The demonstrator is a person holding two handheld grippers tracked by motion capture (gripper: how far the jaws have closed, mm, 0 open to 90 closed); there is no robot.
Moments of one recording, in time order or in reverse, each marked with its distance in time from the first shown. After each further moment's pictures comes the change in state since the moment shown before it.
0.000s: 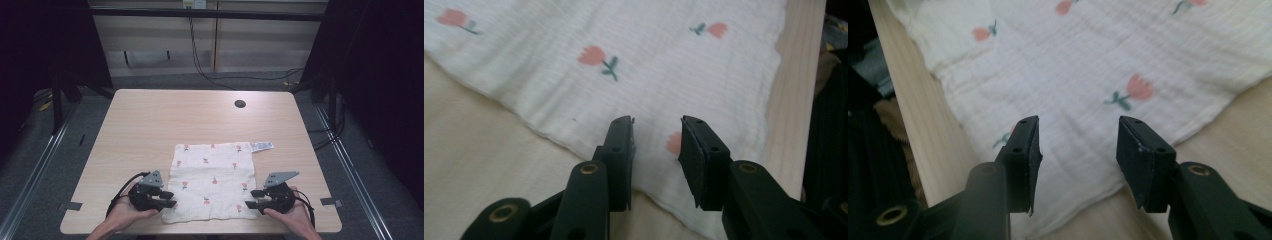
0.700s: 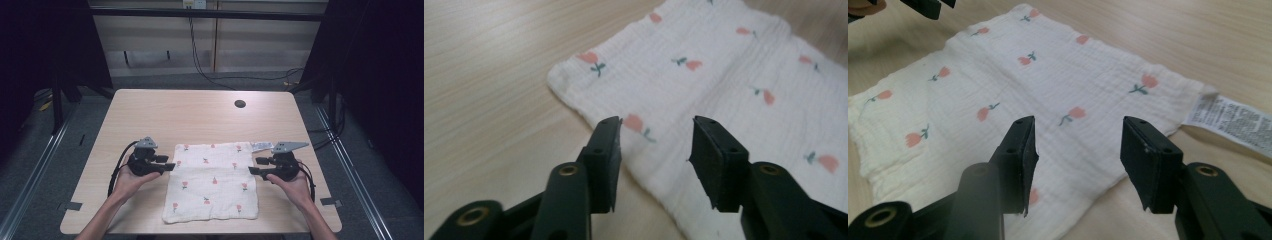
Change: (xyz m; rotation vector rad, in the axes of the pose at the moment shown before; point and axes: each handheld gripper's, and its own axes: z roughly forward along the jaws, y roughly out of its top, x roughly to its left) left arm 0.069 0.043 -0.006 -0.158 0.148 -0.184; right arm -0.053 0.053 -0.018 -0.148 -0.100 0.047
